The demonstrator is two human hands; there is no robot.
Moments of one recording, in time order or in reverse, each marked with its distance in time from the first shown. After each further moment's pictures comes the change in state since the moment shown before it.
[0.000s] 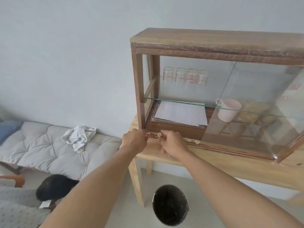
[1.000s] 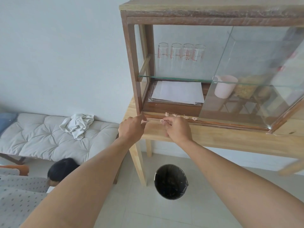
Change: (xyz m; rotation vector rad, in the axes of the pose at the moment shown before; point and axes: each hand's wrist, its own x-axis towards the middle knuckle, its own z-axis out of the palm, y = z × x) left_hand -0.038 -0.008 0.011 -0.097 0.125 0.054; right_hand -0.041 0.024 0.013 0.156 0.218 0.004
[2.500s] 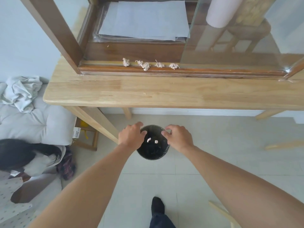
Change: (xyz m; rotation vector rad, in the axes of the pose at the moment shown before) left_hand -0.068 0.041 0.246 -0.069 -0.505 -0.093; right_hand -0.064 0.245 0.069 -0.249 -0.336 0.411
